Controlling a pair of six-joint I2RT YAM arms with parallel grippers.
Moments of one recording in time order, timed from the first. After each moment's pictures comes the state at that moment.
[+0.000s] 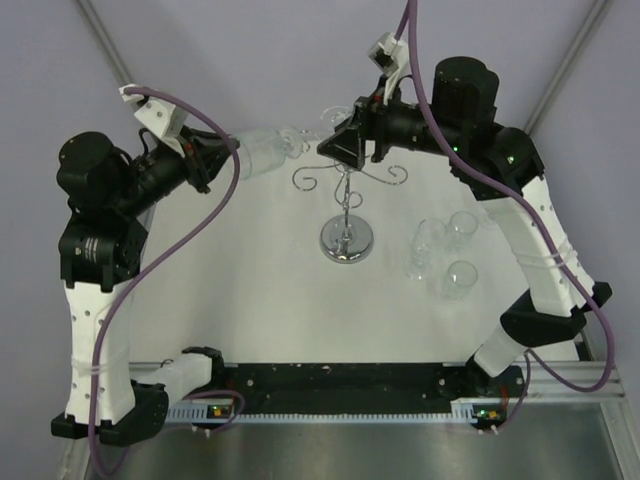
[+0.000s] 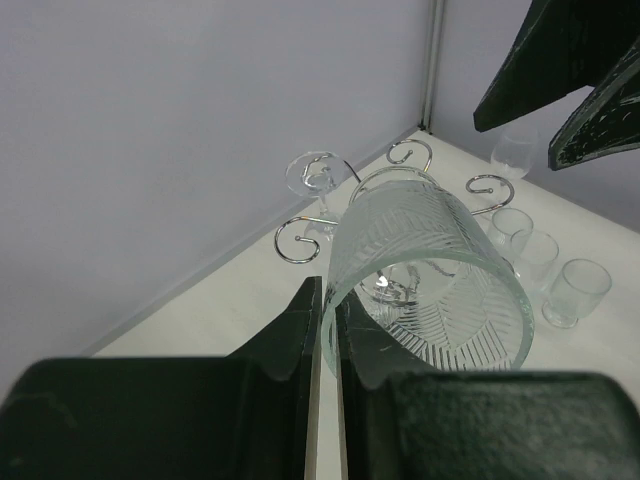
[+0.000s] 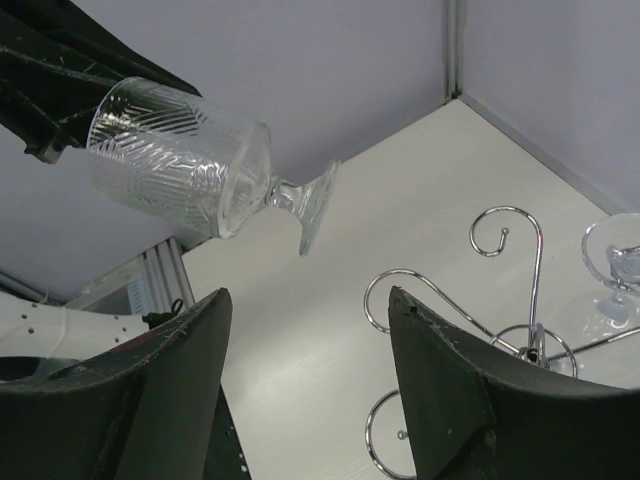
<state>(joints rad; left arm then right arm) -0.13 1.09 1.77 -0.62 0.62 0.06 0.70 1.61 2.29 -0.81 -0.46 0.16</state>
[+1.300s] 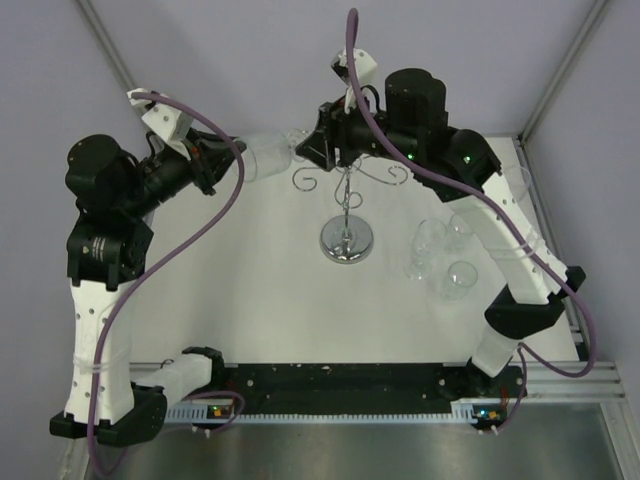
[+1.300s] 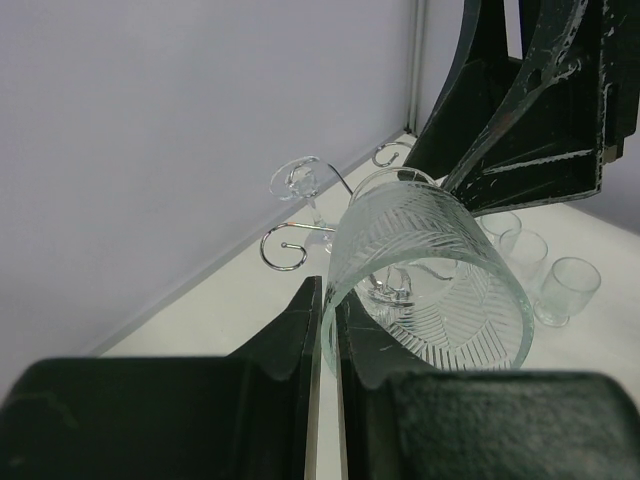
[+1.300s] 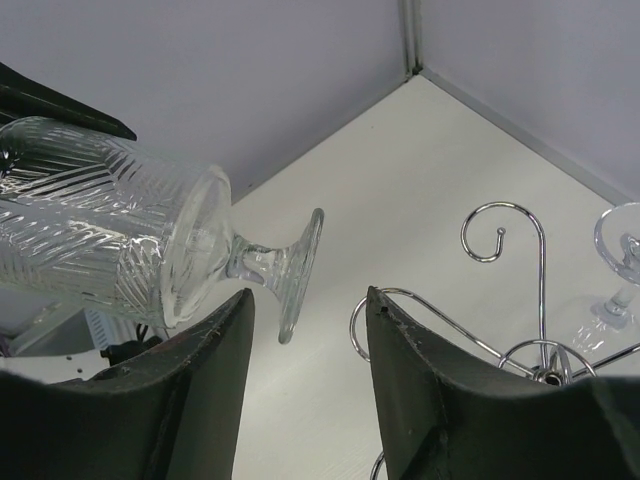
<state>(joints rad) -0.15 1.07 1.71 -0.55 0.64 0.04 0.83 1.71 2.33 -0.79 -0.21 0.18</state>
